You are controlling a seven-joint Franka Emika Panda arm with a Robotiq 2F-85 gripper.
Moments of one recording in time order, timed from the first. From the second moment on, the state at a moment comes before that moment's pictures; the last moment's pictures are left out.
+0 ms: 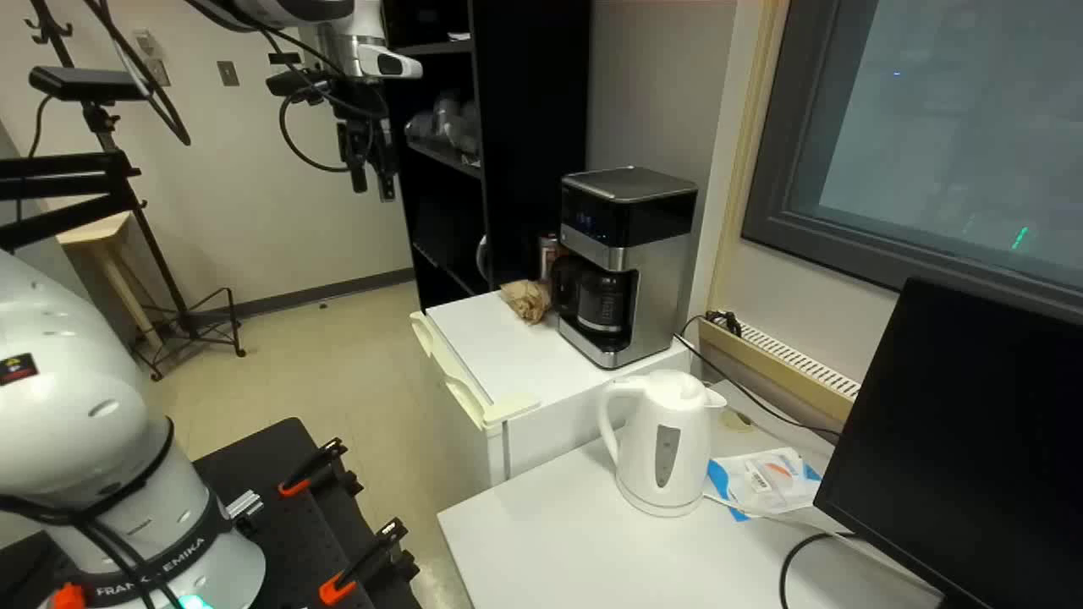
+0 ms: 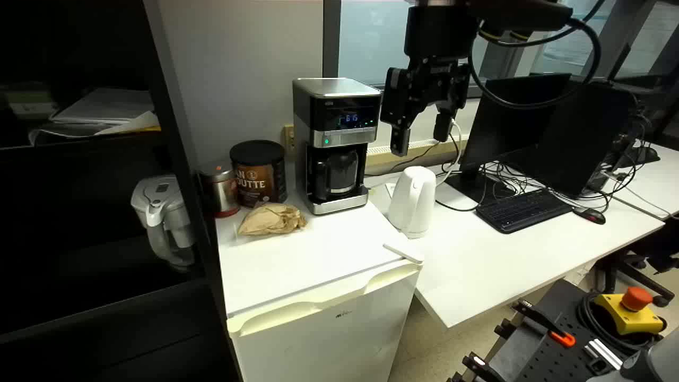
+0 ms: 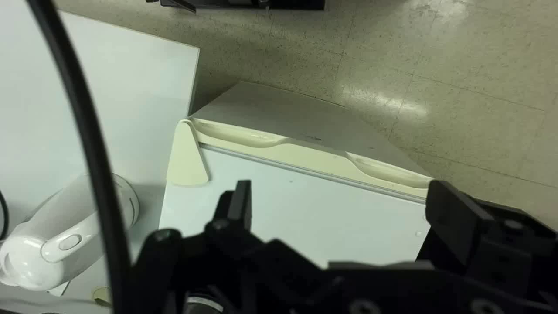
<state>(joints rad) 0.13 -0.38 0.28 -2.19 0.09 1.78 0.34</state>
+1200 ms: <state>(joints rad) 0.14 -0.35 0.25 -2.21 -0.04 1.76 0.04</state>
